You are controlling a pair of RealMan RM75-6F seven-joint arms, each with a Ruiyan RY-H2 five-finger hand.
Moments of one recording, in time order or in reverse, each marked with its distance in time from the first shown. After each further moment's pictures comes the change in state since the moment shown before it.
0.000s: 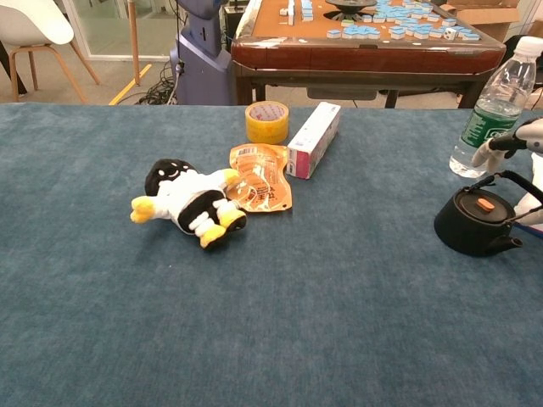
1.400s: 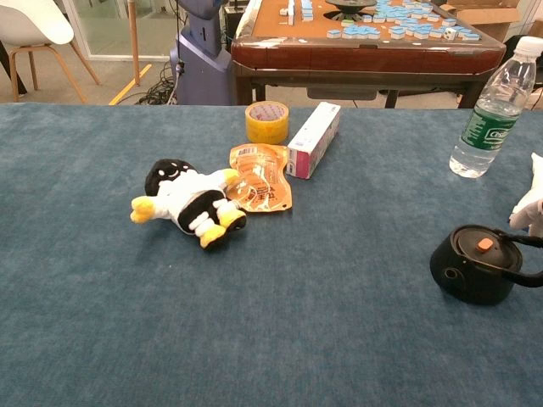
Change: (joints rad) left arm -0.008 0.000 0.003 0.007 0.020 -0.004 -0.032; right arm -0.229 0.119 -0.182 -0.294 -0.234 0.249 0.031
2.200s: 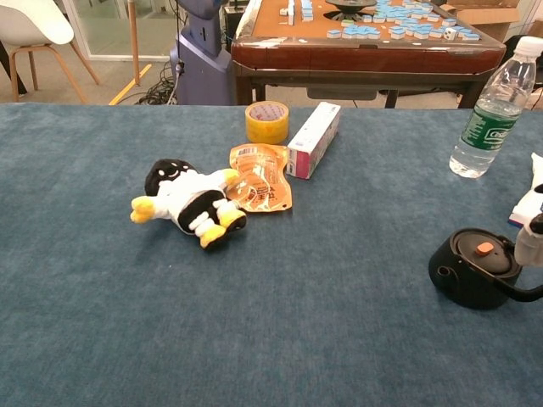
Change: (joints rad) left arm 0.015 0.008 0.006 -0.009 0.006 0.023 -0.003; right arm -0.060 -0.096 -0.013 0.133 -0.246 0.125 0.037
